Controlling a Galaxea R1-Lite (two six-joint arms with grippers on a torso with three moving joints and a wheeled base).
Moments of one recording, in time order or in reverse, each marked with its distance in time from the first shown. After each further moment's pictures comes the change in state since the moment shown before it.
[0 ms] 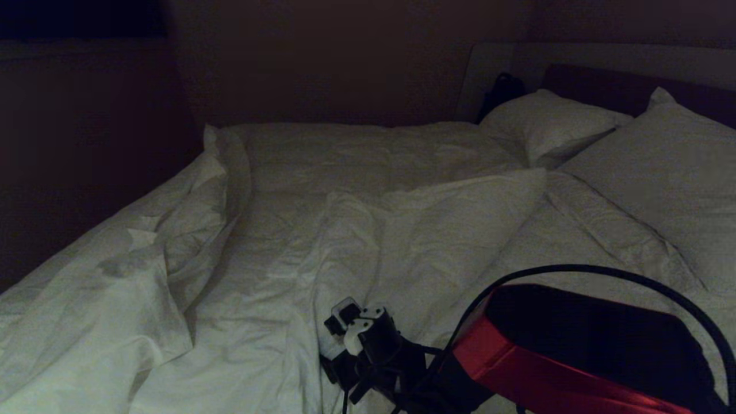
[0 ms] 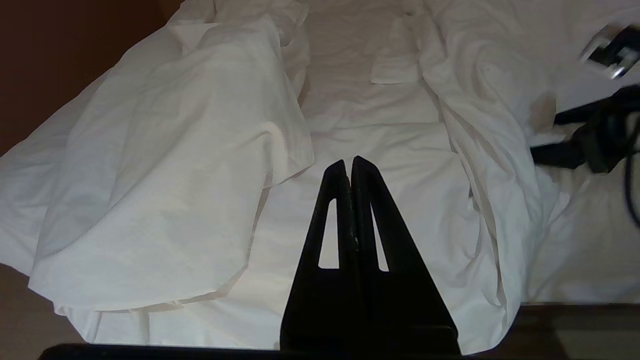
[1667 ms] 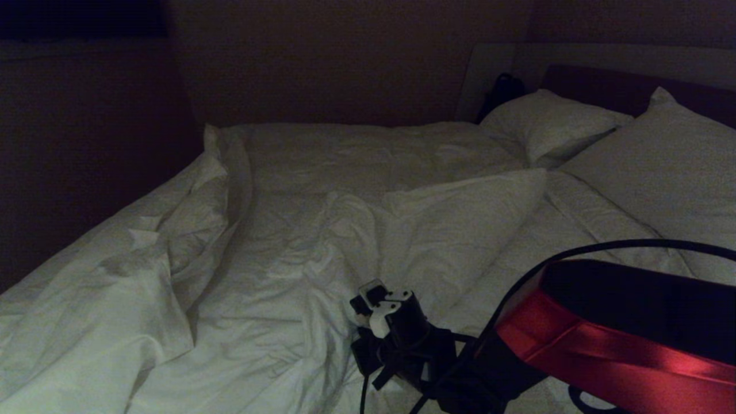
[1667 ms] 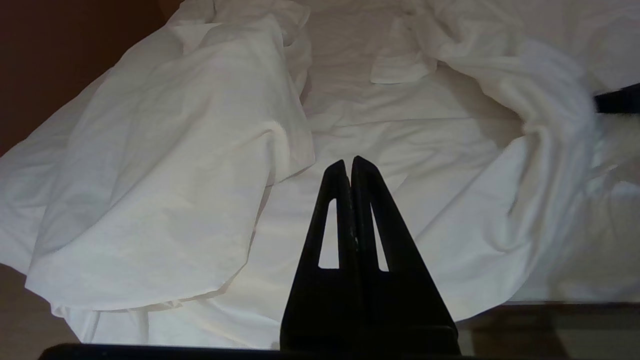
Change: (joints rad) left arm 0.000 0.000 0.000 0.000 0.000 0.000; right arm -0.056 -0.164 0.153 0.002 -0.033 0.071
